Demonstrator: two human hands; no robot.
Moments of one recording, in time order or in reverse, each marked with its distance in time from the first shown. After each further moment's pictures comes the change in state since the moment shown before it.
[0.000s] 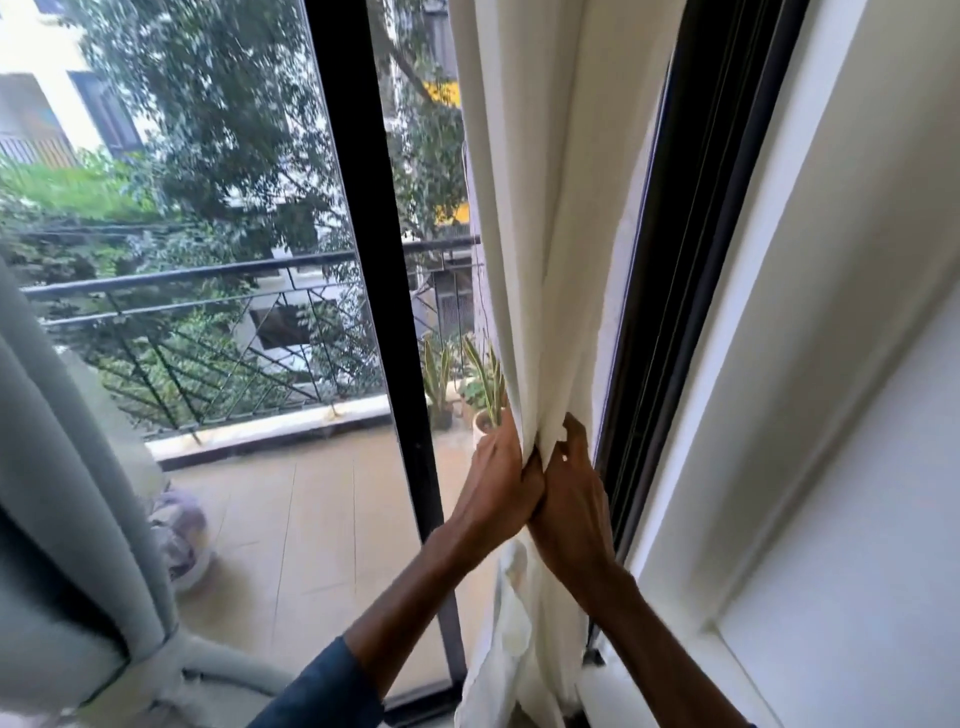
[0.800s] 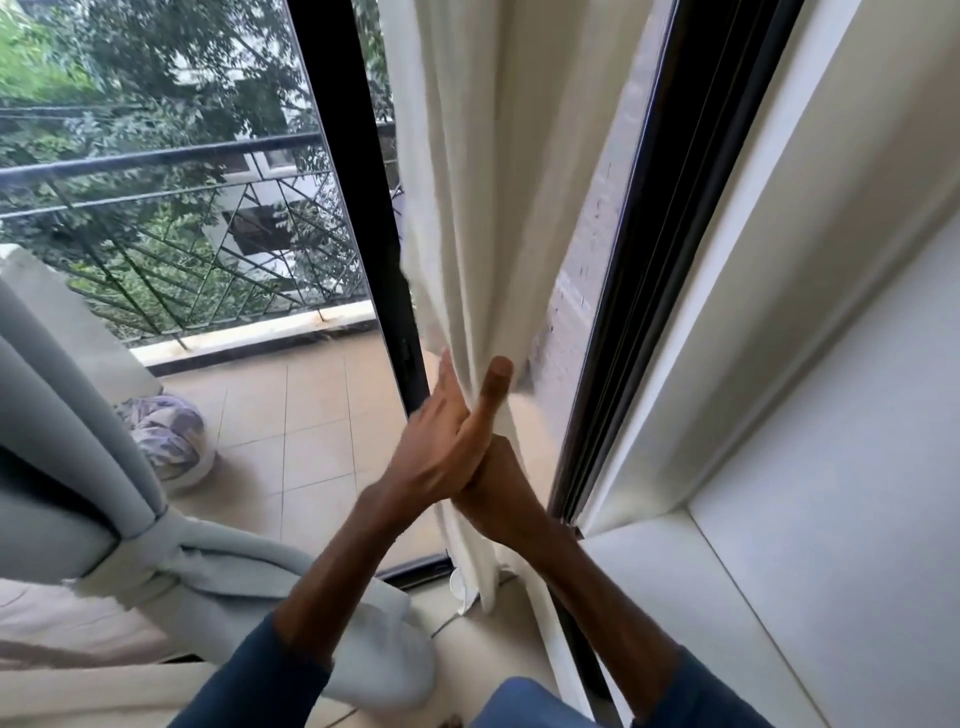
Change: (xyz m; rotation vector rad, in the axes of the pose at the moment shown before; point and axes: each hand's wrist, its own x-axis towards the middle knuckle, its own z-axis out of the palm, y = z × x) left_hand -0.069 -0.027 -0.022 0.090 -0.161 -0.298; right_hand -0.069 0.011 0.051 0.183 -0.530 0.112
